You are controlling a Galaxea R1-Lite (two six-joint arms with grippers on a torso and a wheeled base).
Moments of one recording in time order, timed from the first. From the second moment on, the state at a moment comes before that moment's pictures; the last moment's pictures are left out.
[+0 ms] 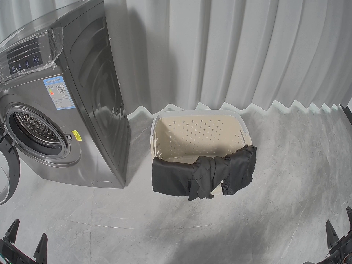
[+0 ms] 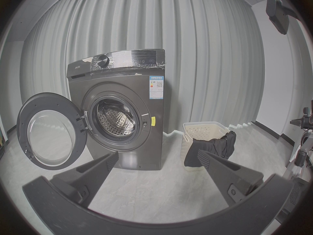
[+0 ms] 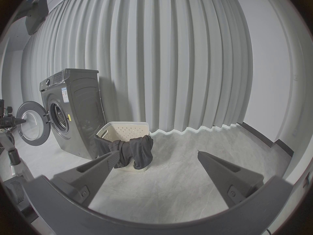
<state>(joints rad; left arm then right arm) 0.00 0.02 -0.02 0.00 0.00 -0.01 0.01 0.02 -0.02 0.00 0.00 -0.01</state>
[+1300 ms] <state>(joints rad) 0.00 0.02 -0.02 0.00 0.00 -0.01 0.18 0.37 -0.31 0.10 0.10 0.03</state>
